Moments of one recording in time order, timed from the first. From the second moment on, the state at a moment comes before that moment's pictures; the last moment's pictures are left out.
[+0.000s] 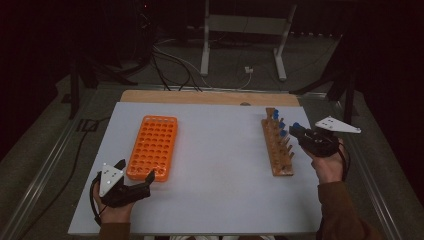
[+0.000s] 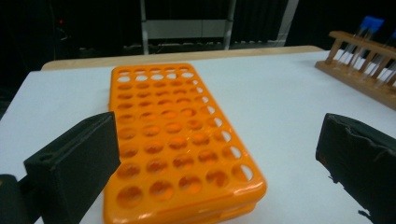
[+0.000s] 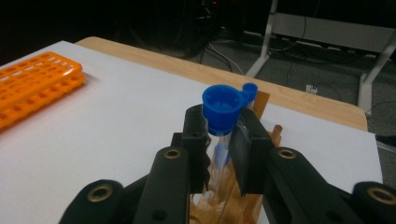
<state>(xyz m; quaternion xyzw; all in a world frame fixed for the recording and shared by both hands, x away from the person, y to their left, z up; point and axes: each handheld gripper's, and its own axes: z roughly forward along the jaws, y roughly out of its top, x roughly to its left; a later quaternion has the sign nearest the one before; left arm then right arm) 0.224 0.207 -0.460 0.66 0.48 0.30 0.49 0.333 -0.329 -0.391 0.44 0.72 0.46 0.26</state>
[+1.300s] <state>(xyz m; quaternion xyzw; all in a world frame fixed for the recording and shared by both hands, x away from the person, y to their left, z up) 0.284 0.098 -0.424 0.72 0.36 0.27 0.52 0.336 -0.258 -0.400 0.38 0.77 0.48 0.19</state>
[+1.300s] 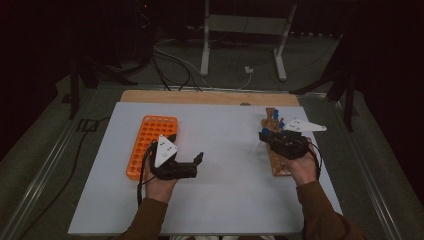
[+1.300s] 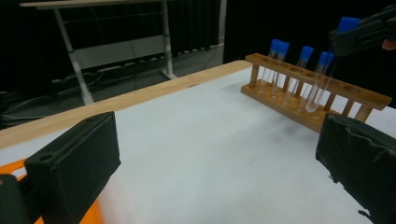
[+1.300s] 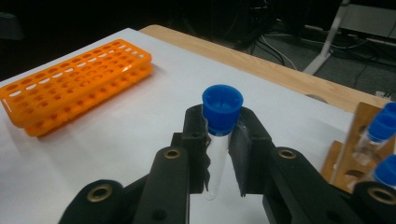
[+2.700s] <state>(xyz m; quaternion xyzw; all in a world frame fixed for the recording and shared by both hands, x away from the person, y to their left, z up) 0.312 0.017 -0.441 0.78 0.31 0.20 0.51 0.326 -0.175 -0.402 0.31 0.80 0.49 0.13</state>
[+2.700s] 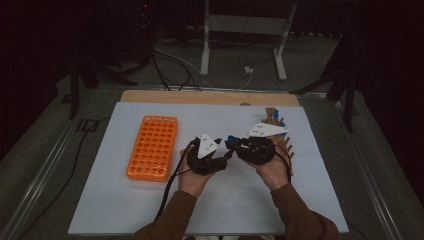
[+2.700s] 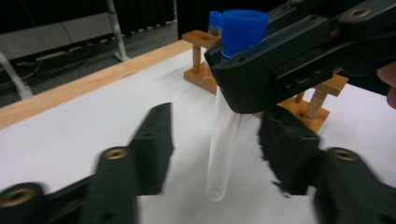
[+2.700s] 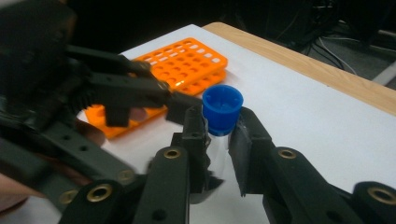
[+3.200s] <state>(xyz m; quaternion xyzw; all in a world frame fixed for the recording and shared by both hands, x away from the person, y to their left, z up) 0.314 0.018 -0.445 0.79 0.29 0.18 0.51 0.327 -0.176 -0.406 0.31 0.80 0.50 0.11</state>
